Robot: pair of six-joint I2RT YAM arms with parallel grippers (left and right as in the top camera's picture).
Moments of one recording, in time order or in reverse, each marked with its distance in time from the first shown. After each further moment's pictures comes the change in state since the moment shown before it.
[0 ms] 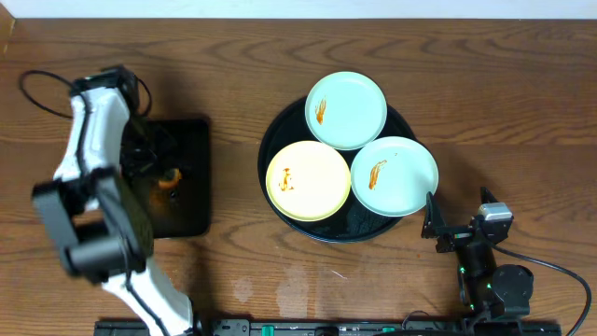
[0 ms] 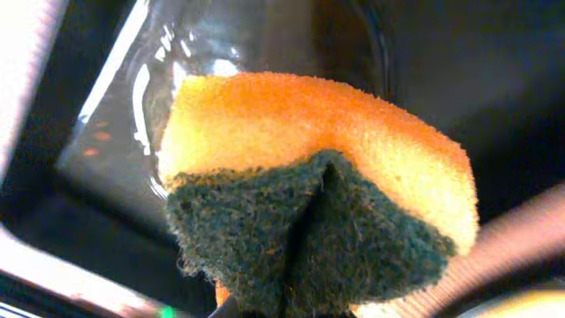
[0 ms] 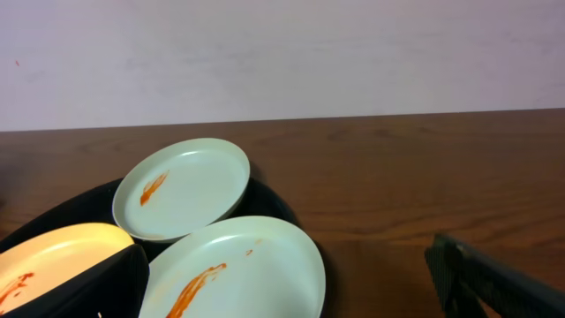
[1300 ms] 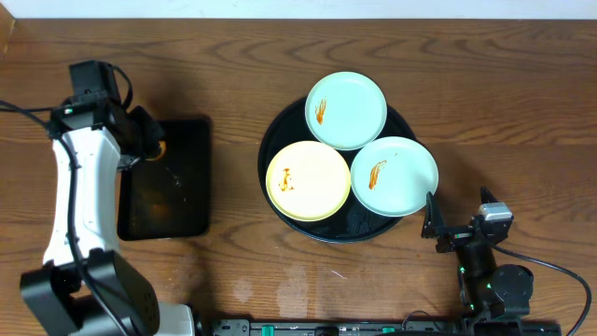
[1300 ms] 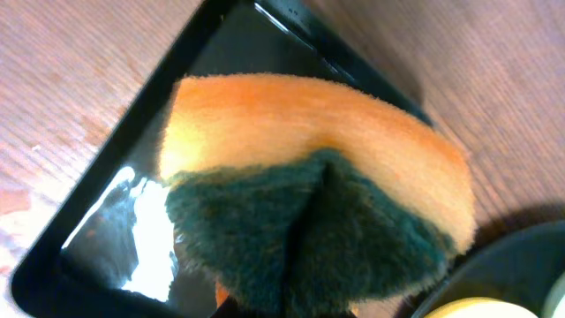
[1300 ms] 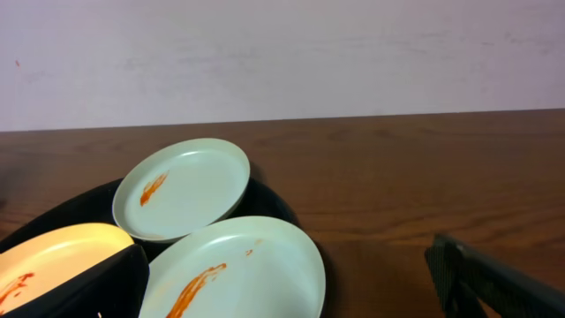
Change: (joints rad) left arm 0.001 -0.294 -0.206 0.325 -0.006 0.031; right arm 0.000 0.000 0.000 0.000 0.000 0.000
